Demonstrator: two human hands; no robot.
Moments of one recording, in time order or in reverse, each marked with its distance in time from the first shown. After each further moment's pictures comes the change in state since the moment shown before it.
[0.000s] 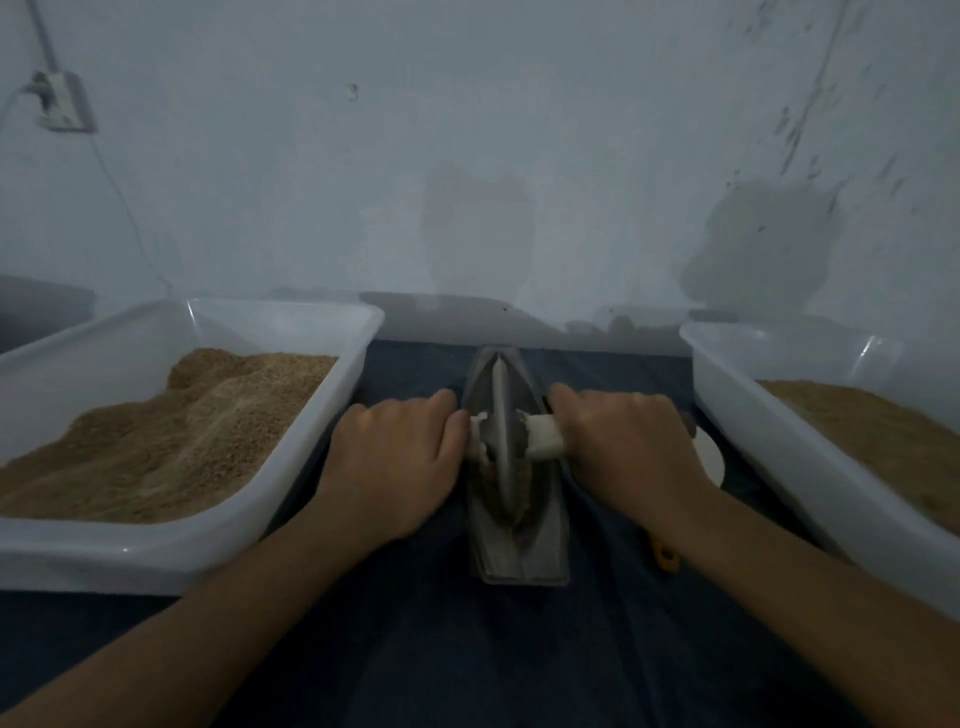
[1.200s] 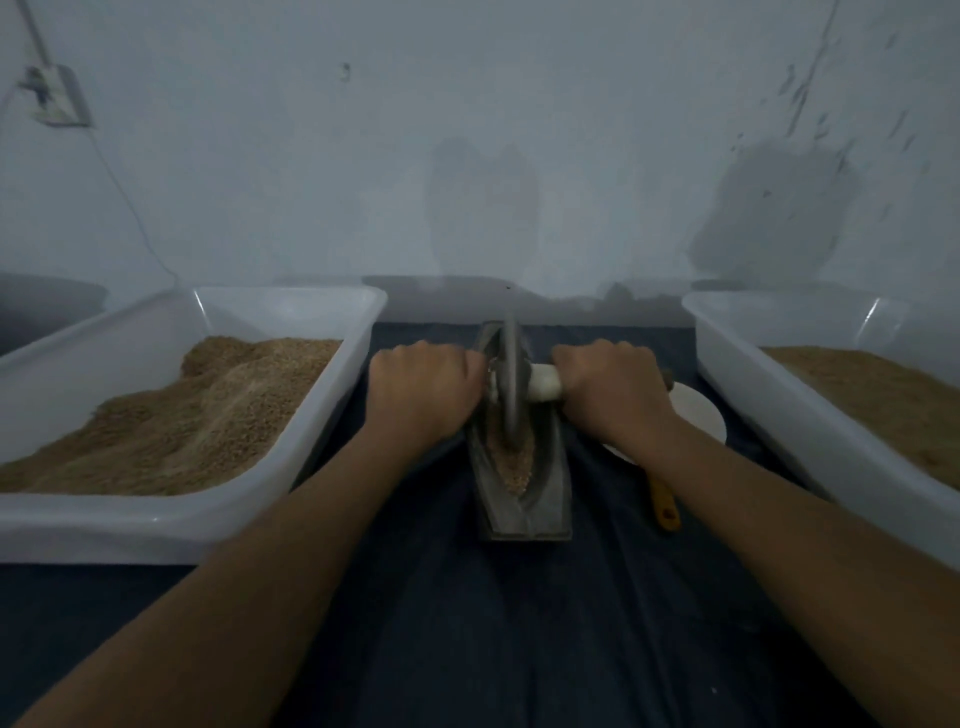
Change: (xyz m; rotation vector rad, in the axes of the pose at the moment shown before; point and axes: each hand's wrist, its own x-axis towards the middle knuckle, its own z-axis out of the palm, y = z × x) left_hand 0.046 0.006 0.013 0.280 -0.148 0.028; right_hand 0.030 0.007 0.021 0.077 -0.235 0.190
